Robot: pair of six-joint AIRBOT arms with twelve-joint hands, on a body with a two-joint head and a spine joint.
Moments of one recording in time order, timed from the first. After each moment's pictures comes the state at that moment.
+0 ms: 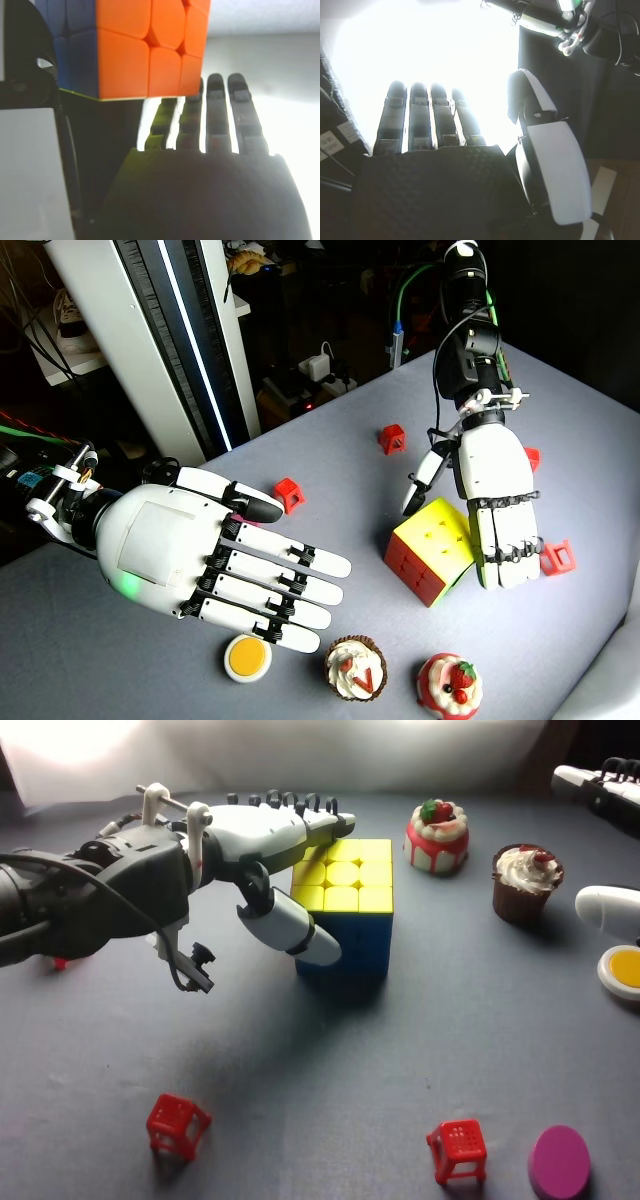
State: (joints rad) left arm 0.53 -1.34 1.45 -0.35 -0.20 1.07; right arm -0.98 -0.80 0.96 0.20 0.89 -0.62
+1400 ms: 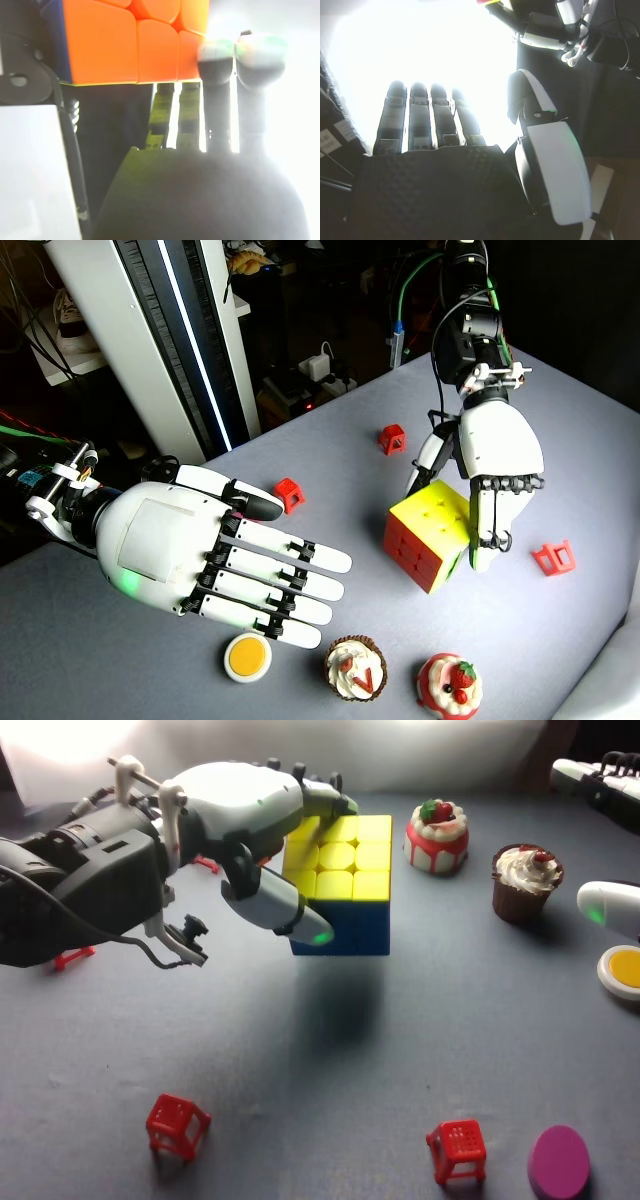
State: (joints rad) left arm 0.51 -1.24 1.33 -0.14 -0.36 0.94; right arm -0.98 -0.80 0.97 0.17 0.93 -0.62
